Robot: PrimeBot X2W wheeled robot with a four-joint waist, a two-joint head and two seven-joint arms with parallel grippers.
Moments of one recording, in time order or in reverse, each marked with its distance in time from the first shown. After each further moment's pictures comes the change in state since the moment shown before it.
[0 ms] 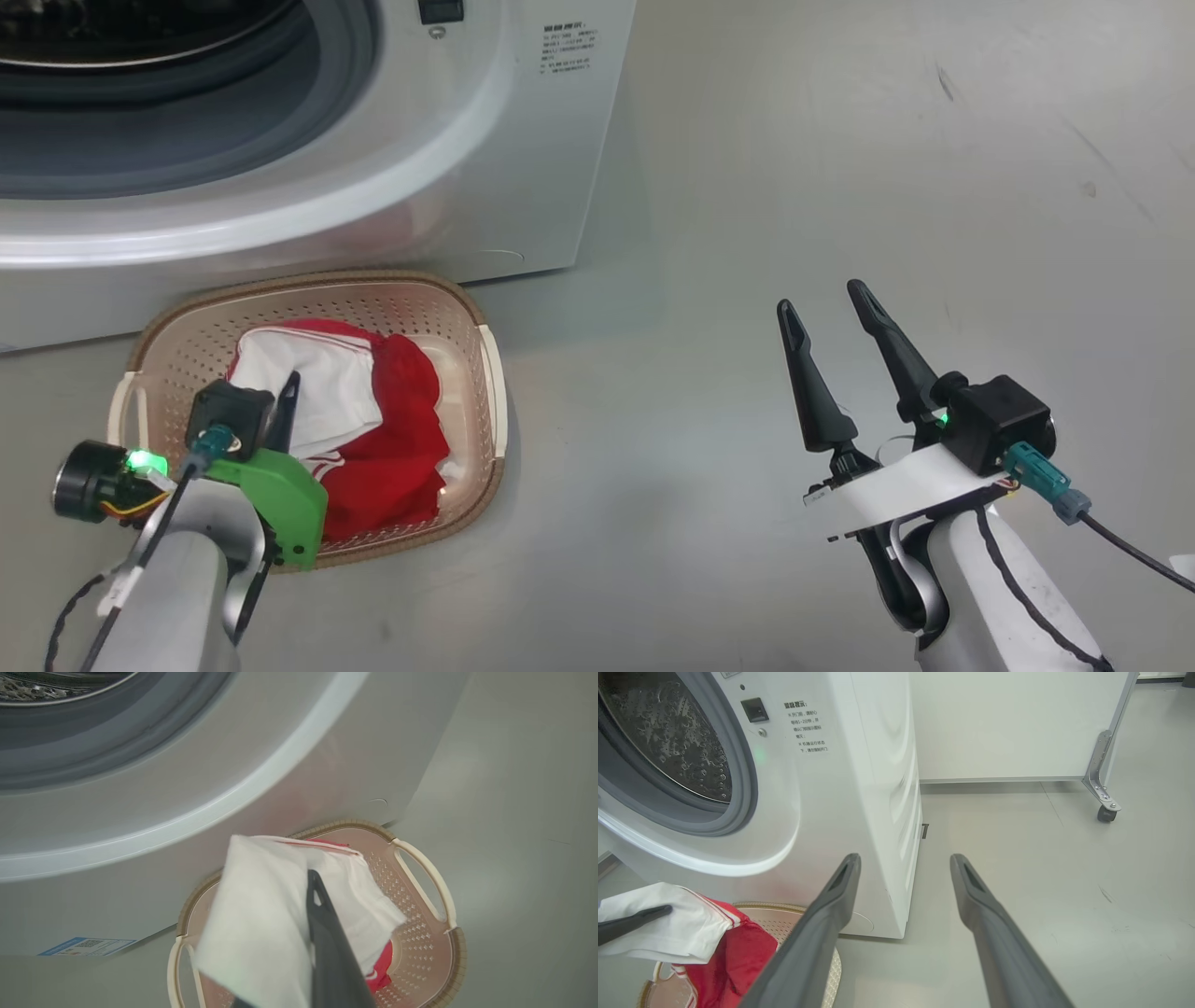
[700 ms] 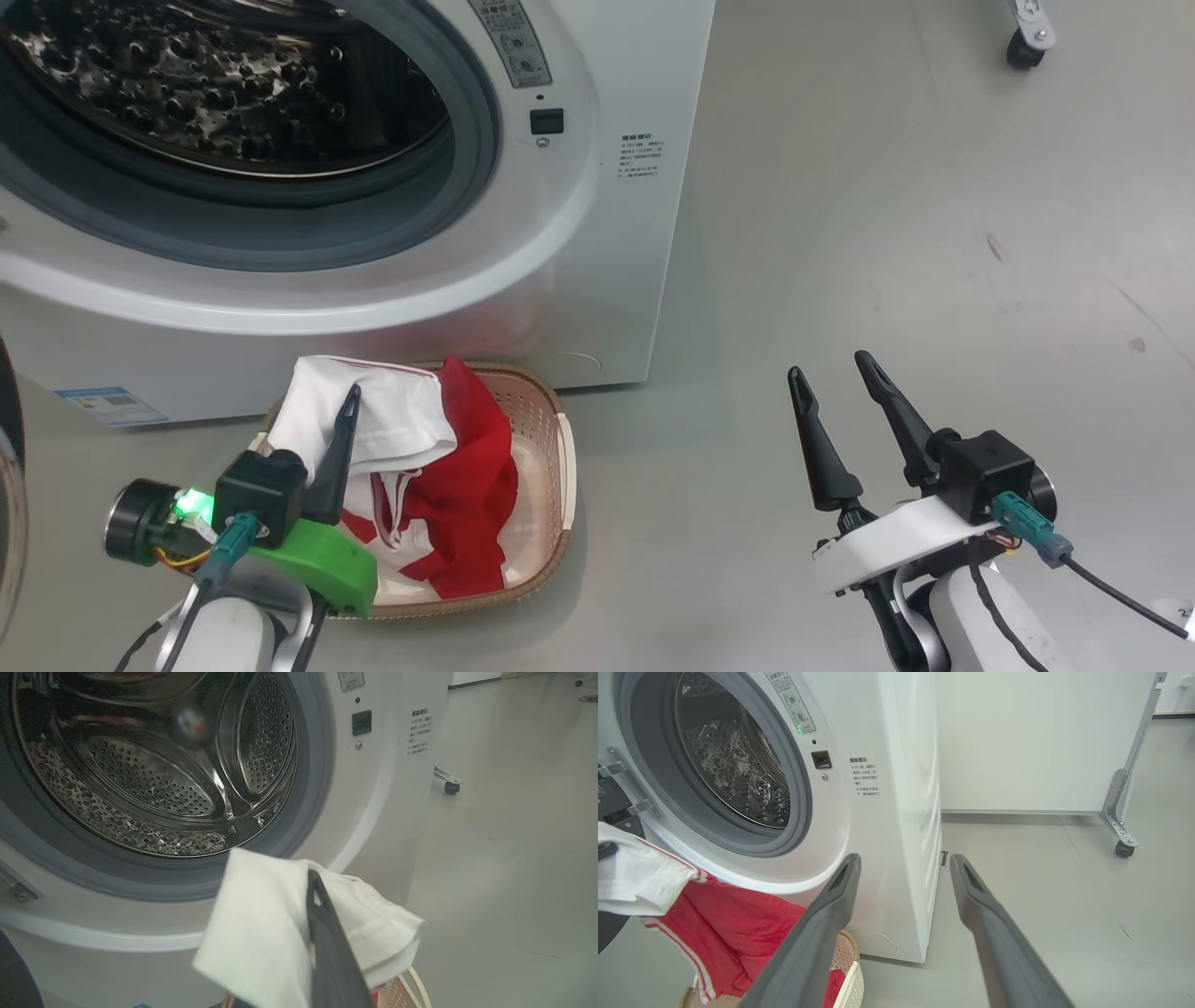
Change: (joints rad) left arm 0.163 -0.044 -0.003 -0.259 -0.022 -0.001 -0.140; right arm 0.073 0.000 -0.012 0.058 -0.012 -0.004 0.000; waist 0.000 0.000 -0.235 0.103
